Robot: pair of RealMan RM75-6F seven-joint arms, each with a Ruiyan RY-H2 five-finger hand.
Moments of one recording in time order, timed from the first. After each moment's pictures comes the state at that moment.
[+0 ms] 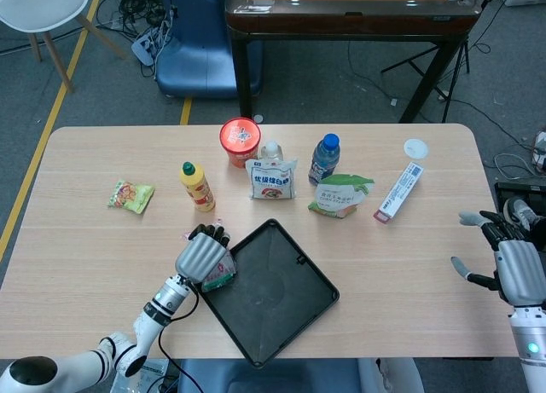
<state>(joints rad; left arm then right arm) -0.67 -1.88 -0.04 -0.96 1.59 1.27 0.80 0.12 -1.05 0.12 -1.71 -1.48 1.48 0.22</state>
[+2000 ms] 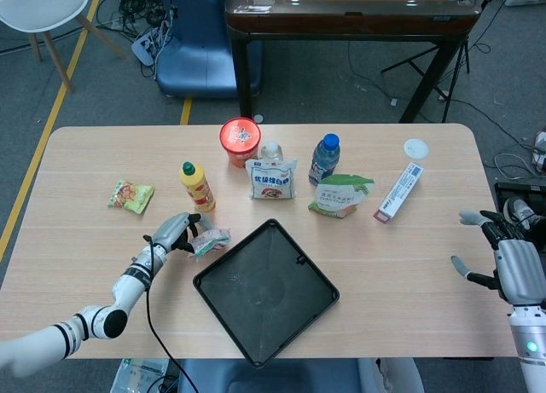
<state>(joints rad) -0.71 -1.59 -0.31 -1.24 1.09 0.59 -0.30 0.12 -1.05 0.13 -1.71 -1.47 1.47 0.21</state>
